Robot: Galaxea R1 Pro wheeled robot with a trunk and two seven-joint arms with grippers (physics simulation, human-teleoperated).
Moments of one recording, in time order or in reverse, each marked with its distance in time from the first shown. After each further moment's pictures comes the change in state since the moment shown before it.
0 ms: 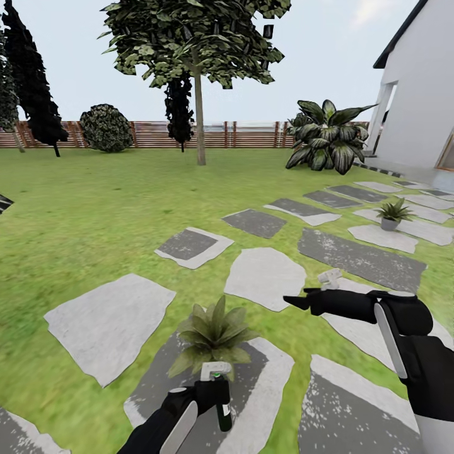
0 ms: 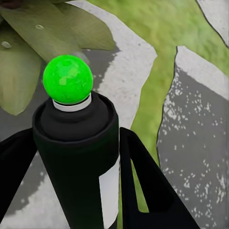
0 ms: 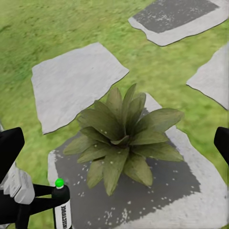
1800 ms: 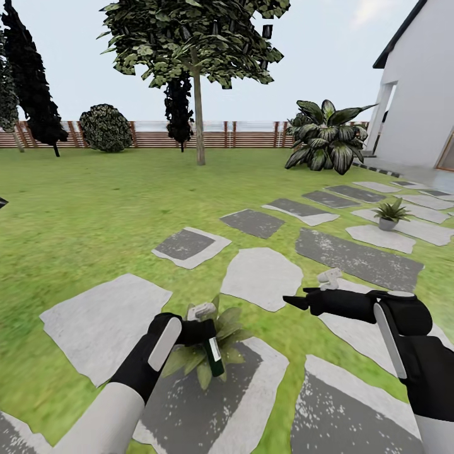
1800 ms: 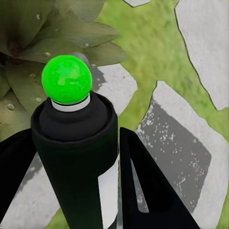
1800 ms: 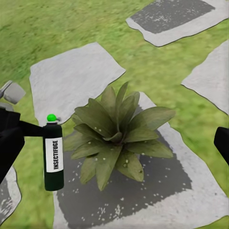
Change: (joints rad) left arm -0.247 -0.003 0.272 -0.132 0.151 0.489 0.150; right arm 0.000 0.000 0.004 0.000 0.000 -0.007 0.000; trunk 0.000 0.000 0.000
